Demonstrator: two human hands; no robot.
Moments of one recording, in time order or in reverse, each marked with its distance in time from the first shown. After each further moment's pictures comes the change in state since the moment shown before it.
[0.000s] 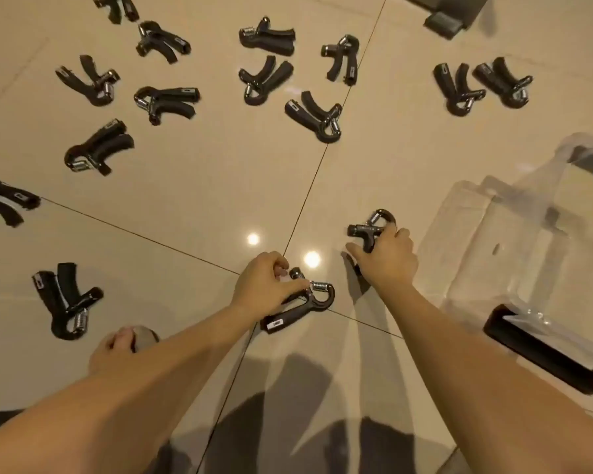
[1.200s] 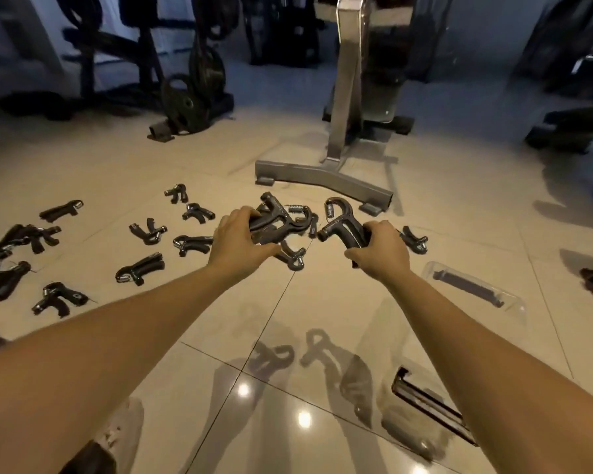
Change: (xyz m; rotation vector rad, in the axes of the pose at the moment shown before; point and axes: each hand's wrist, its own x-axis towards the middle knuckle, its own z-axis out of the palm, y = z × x) left_hand -0.111 0.248 -0.145 0.083 0.544 0.472; right_hand -0.046 -0.002 -0.295 0.313 0.255 -0.366
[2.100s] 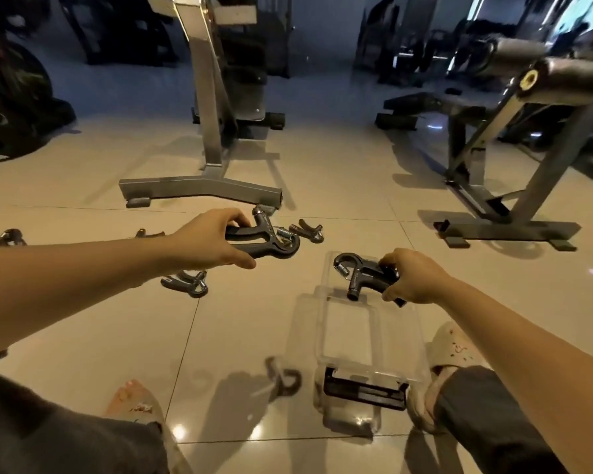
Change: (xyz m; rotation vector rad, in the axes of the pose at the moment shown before) left_hand 0.078 0.108 0.053 -0.044 -0.708 0.292; right_hand -0.055 0.143 -0.130 -0.387 -0.194 0.309
